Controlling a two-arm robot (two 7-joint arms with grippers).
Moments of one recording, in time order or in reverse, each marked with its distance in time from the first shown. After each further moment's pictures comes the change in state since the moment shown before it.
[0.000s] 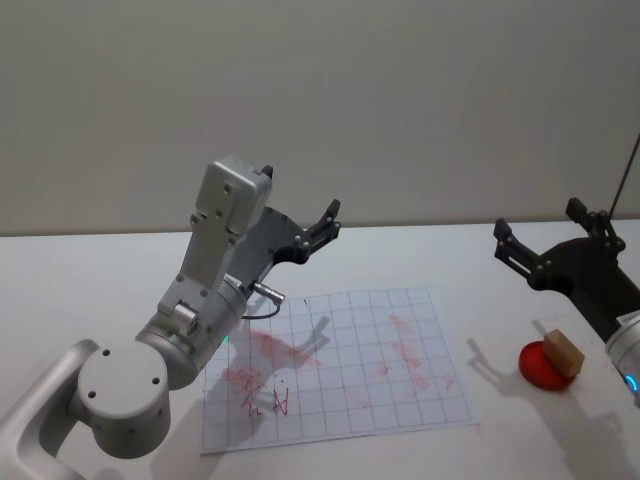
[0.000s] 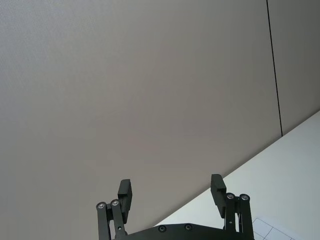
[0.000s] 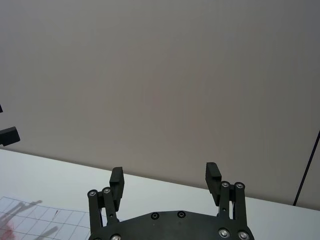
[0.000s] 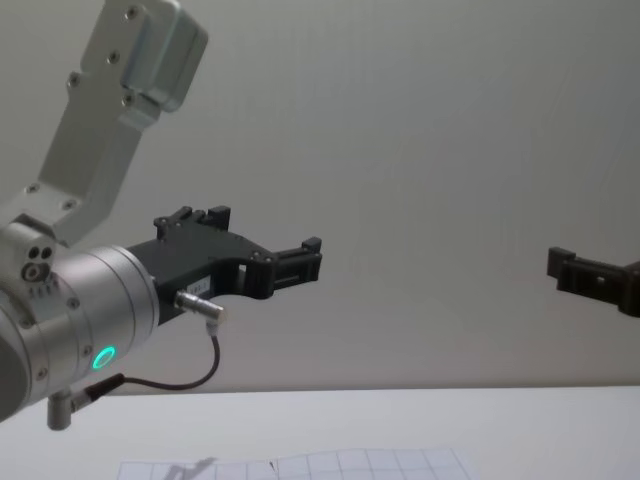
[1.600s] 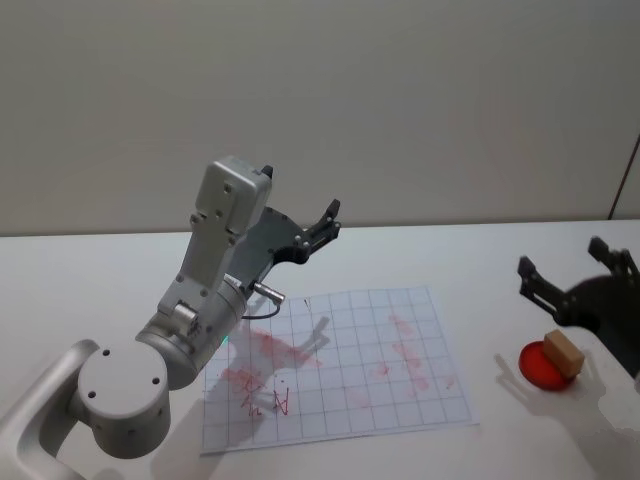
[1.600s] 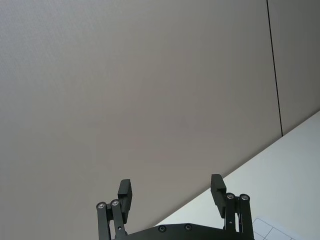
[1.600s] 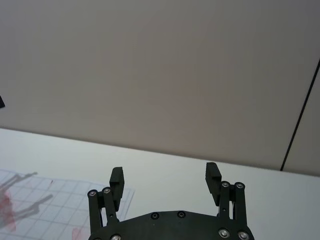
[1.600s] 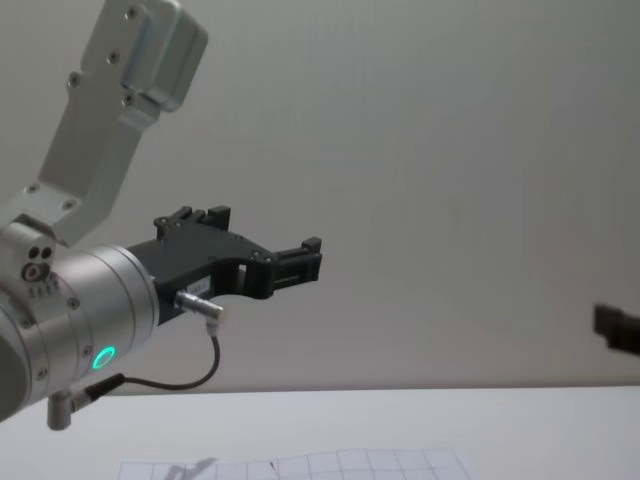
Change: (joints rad) left arm 0.000 0.000 0.000 0.000 0.000 0.000 0.000; right arm -0.077 0.060 0.031 -0.028 0.058 0.034 -0.002
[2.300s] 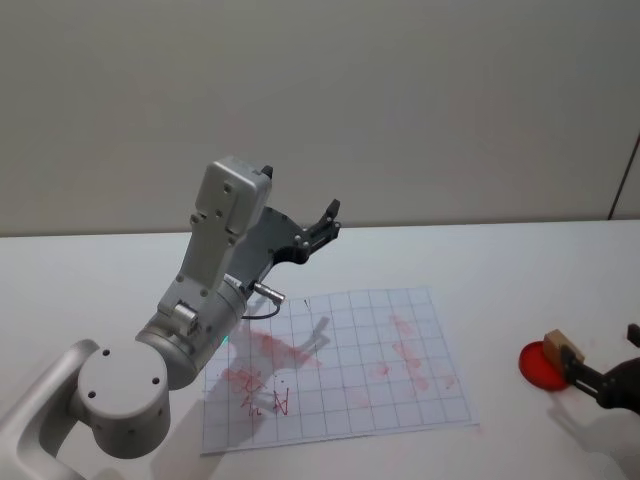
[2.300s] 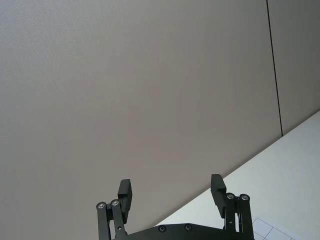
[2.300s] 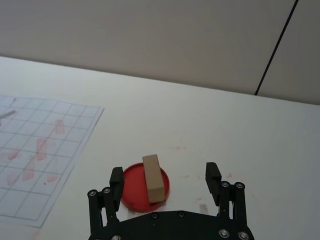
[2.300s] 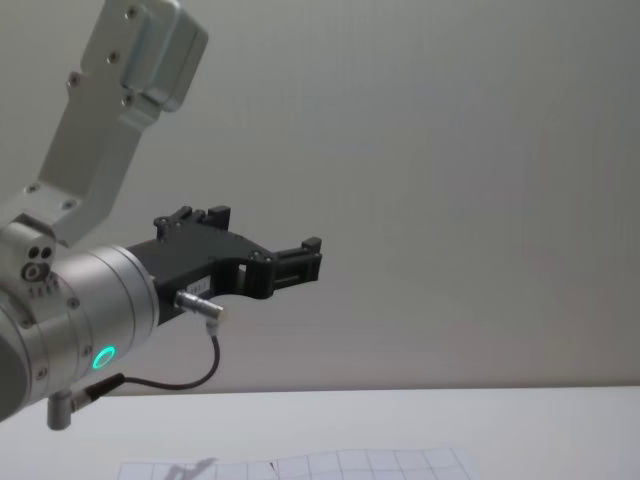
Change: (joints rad) left arm 0.000 0.000 0.000 0.000 0.000 0.000 0.000; right arm -0.137 0.106 0.045 -0.012 0.020 0.122 -0.024
